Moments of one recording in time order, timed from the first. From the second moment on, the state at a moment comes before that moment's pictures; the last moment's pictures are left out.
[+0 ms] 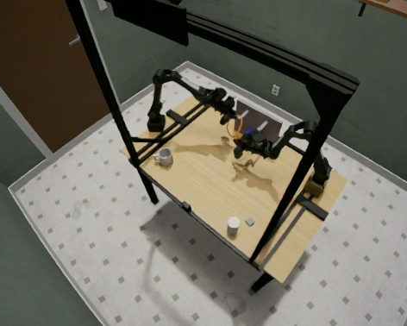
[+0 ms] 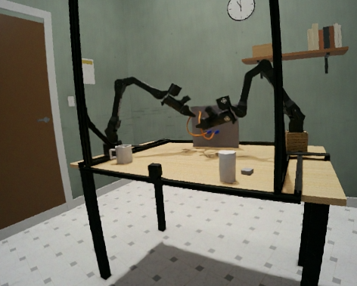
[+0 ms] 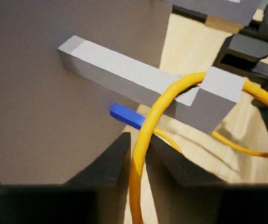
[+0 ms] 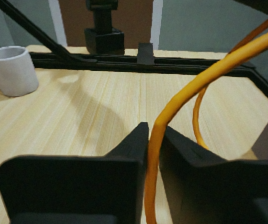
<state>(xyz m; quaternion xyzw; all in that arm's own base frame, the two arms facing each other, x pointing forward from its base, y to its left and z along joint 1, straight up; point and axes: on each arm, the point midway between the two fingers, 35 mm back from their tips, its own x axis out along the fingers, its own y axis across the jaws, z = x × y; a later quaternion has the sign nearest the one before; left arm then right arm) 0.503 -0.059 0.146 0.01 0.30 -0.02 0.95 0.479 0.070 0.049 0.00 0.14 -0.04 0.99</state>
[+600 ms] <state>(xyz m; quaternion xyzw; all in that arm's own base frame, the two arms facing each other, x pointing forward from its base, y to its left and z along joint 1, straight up) 0.503 -0.059 0.146 0.01 0.30 -0.02 0.95 0.481 0.076 0.048 0.00 0.15 -0.03 0.99</state>
